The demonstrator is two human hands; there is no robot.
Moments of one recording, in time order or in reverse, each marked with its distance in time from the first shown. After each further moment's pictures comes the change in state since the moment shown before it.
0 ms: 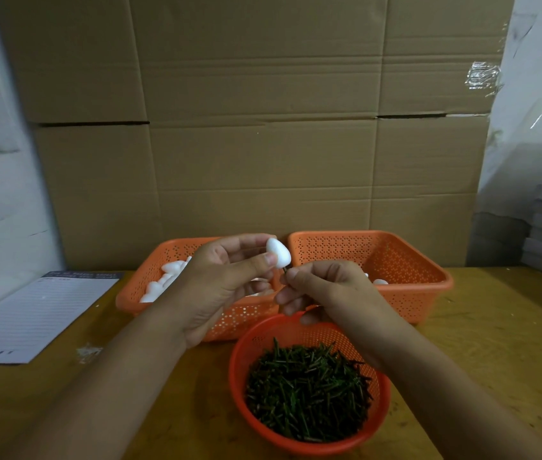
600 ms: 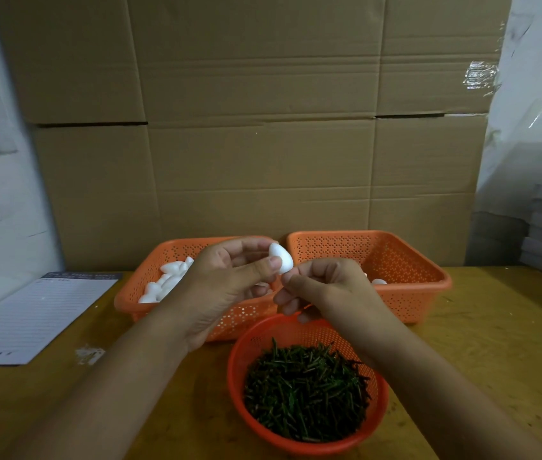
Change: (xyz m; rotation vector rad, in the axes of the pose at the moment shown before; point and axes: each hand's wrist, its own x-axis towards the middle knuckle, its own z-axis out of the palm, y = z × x) left_hand -0.003 0.000 0.005 0.074 -0.014 0.004; right_hand 0.000 -0.001 0.001 -0.054 0.042 -0.056
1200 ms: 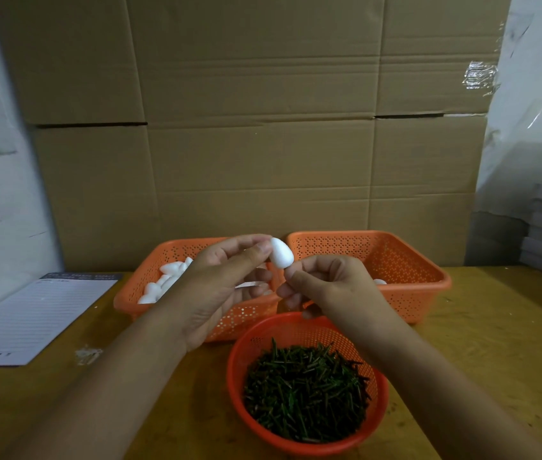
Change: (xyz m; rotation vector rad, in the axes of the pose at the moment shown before) left_hand 0.002 0.002 0.001 -0.089 0.023 -0.049; right_hand 0.000 -0.003 0.000 0.022 0.054 0.007
